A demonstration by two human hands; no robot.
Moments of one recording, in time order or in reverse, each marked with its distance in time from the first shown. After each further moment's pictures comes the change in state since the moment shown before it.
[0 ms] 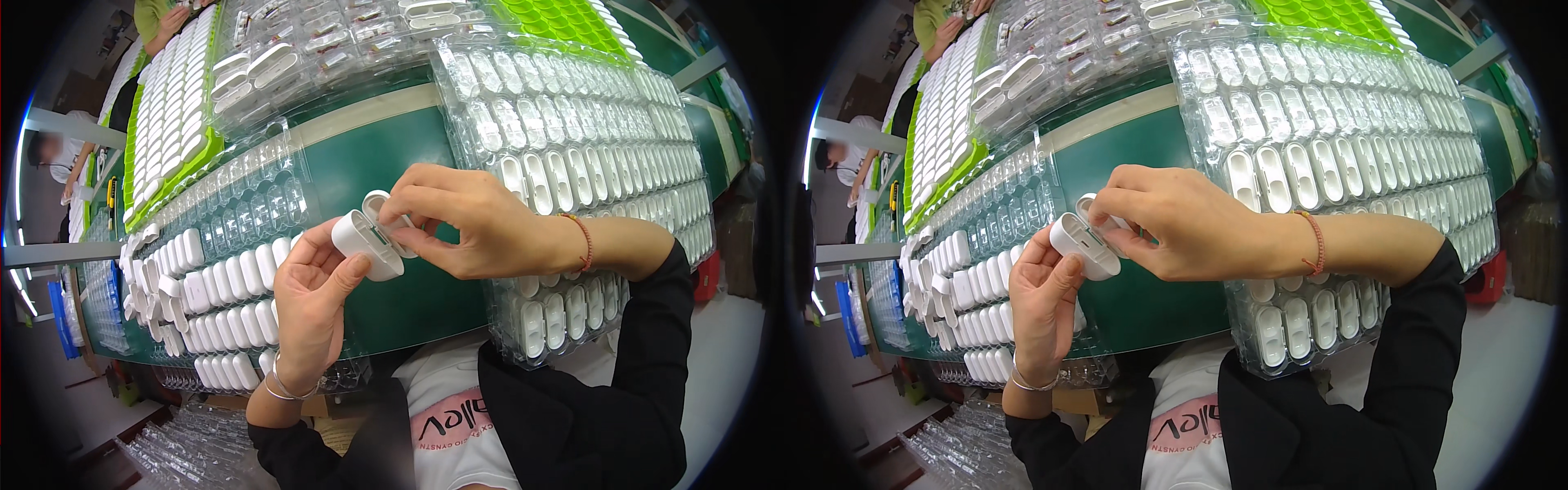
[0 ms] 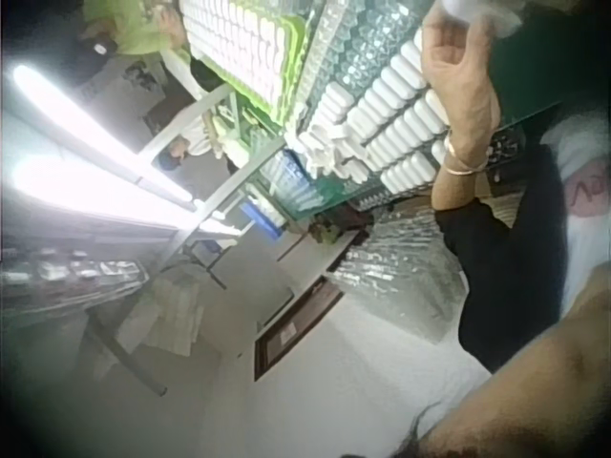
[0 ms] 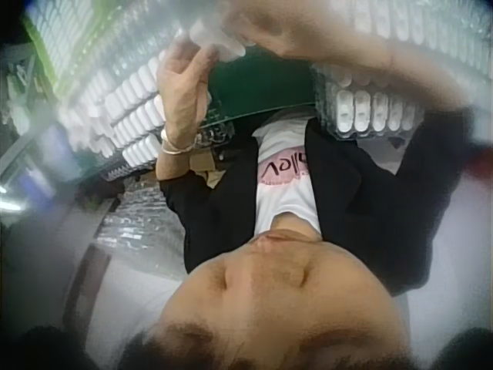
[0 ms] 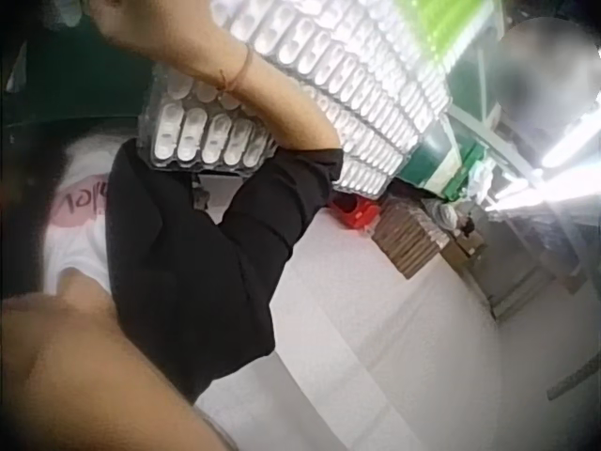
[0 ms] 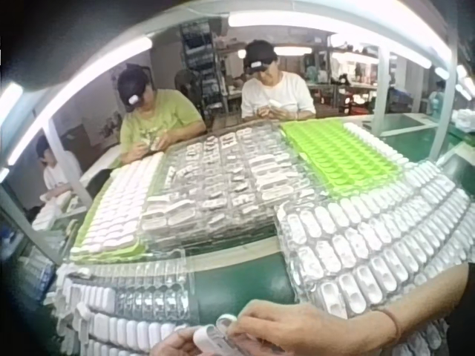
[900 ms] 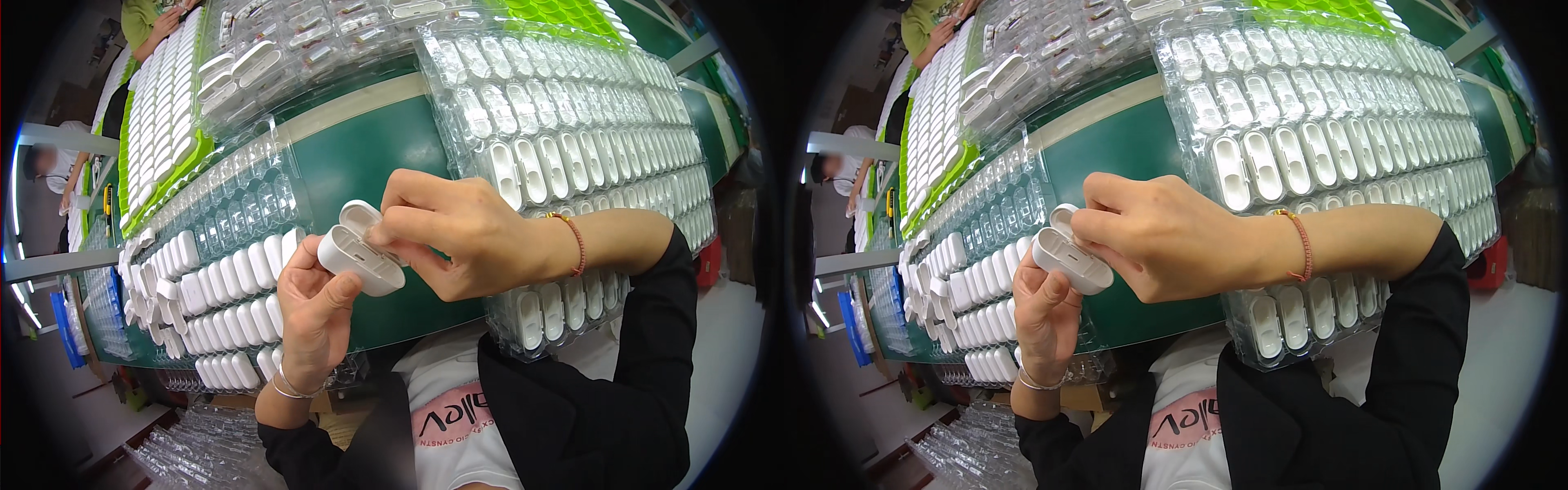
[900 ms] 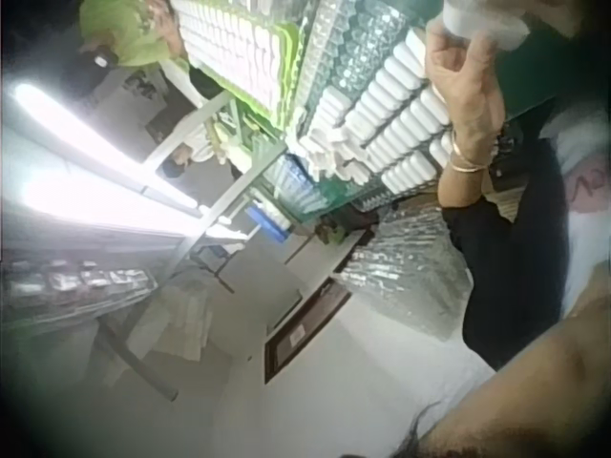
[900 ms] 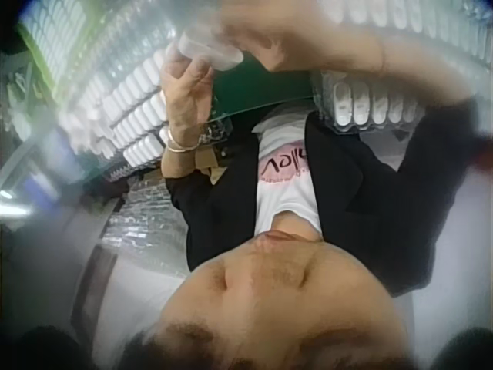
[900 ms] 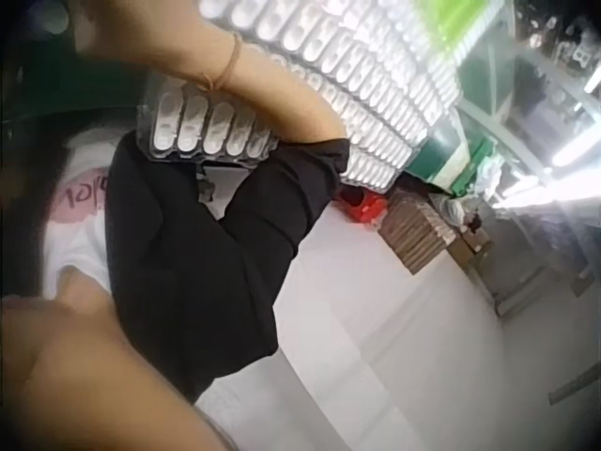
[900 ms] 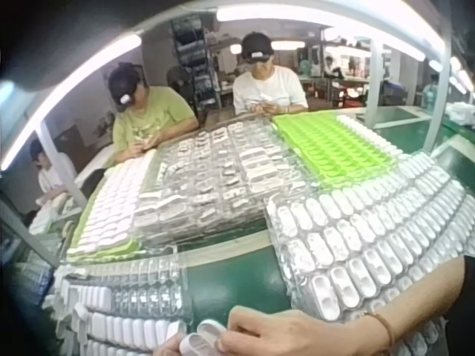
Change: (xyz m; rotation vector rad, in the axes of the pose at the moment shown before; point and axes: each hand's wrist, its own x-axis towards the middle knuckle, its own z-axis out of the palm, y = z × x) left_hand -0.008 -0.008 0.005 -0.213 -0.050 -0.033; right_hand -0.009 -0.012 0.005 -0.145 0.073 -0.146
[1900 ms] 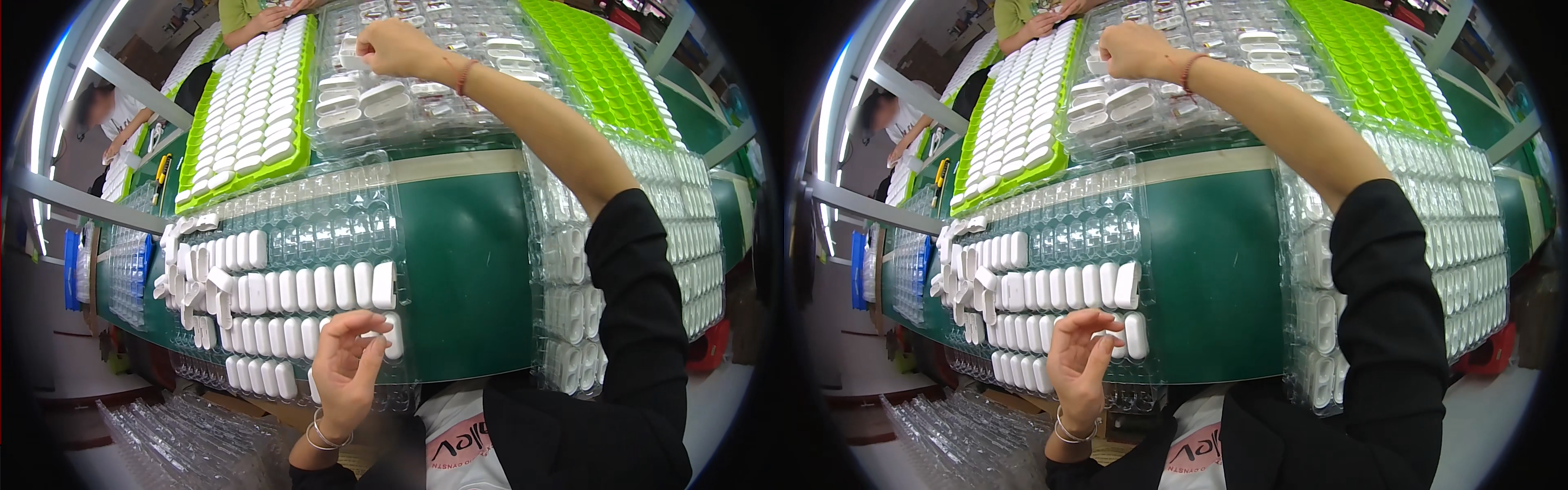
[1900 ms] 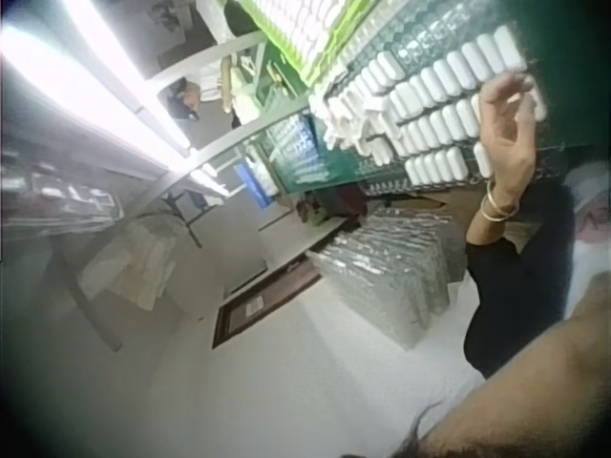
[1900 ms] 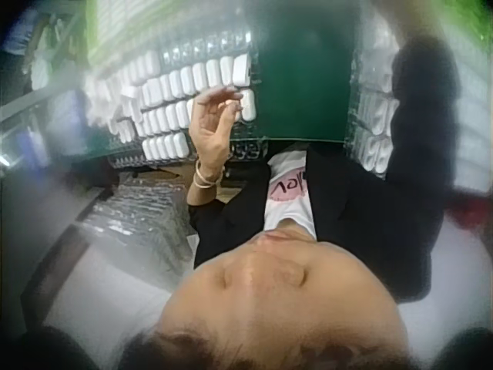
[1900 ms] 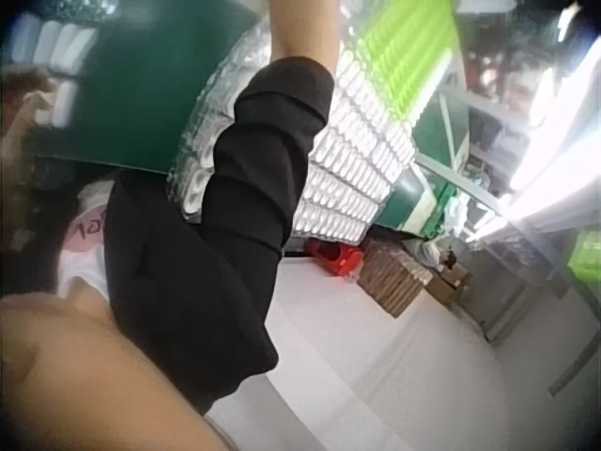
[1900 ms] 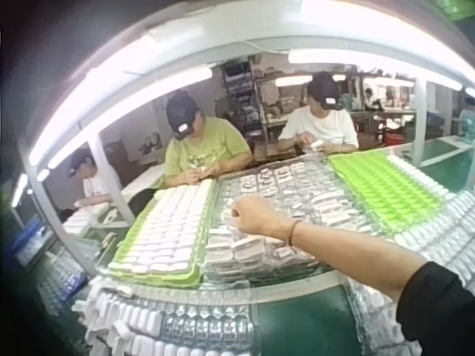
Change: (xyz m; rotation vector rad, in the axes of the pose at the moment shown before) left_hand -0.056 0.016 -0.054 0.522 0.184 0.360; right_hand 0.288 0.177 0.028 -0.516 0.014 0.014
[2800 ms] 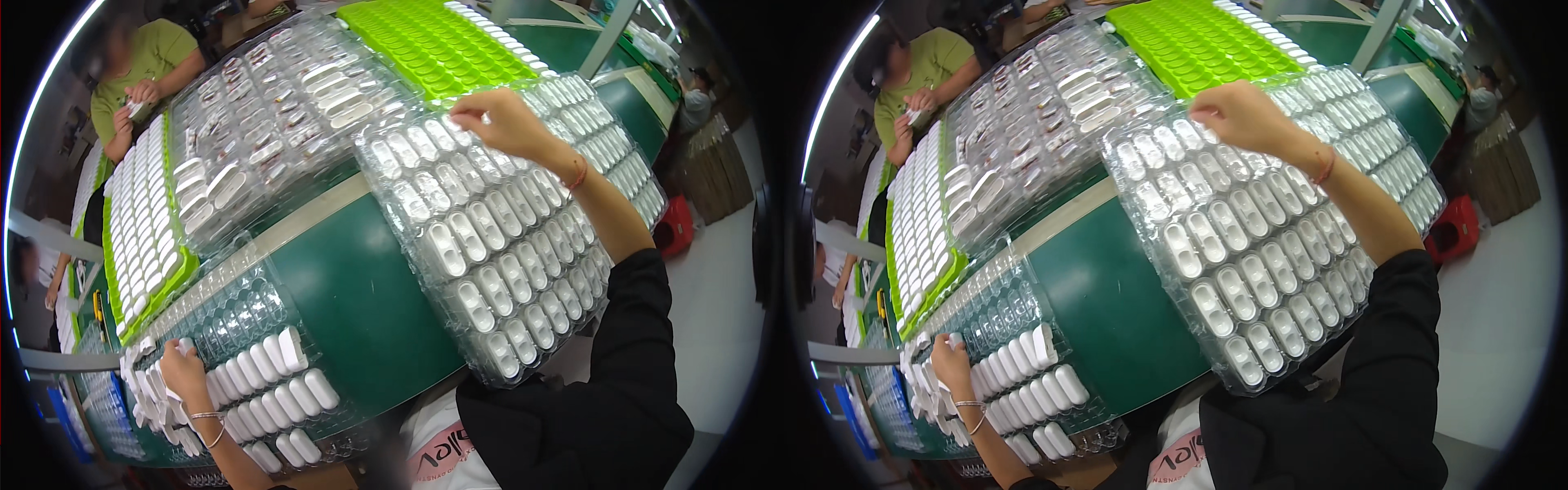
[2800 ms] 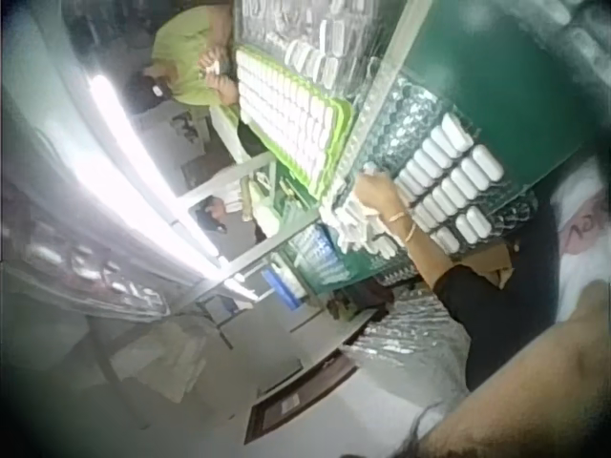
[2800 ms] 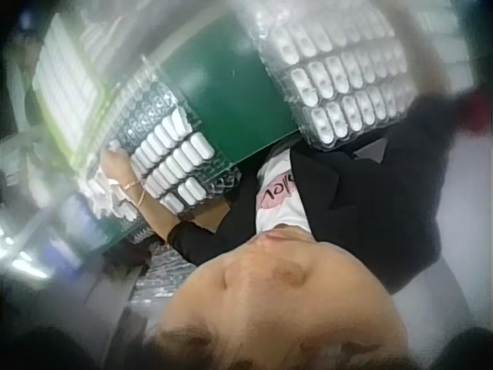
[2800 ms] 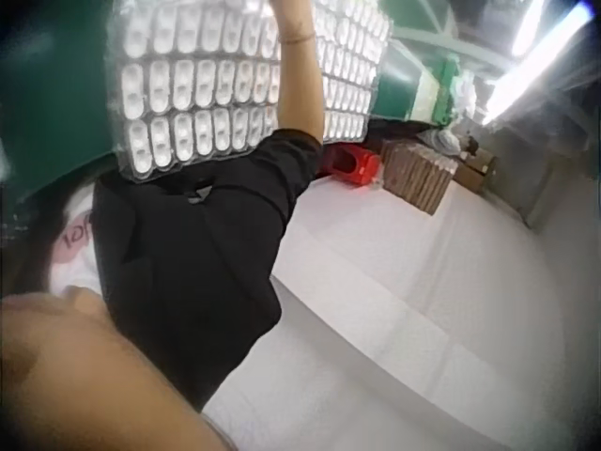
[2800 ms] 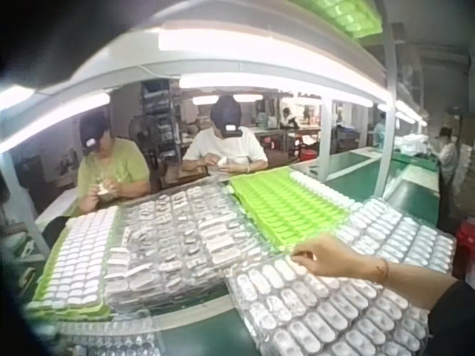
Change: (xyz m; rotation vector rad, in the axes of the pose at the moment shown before) left_hand 0.150 -0.045 -0.166 1.704 0.358 0.051; right_hand -0.289 0.038 -0.218 -0.069 0.018 0.433
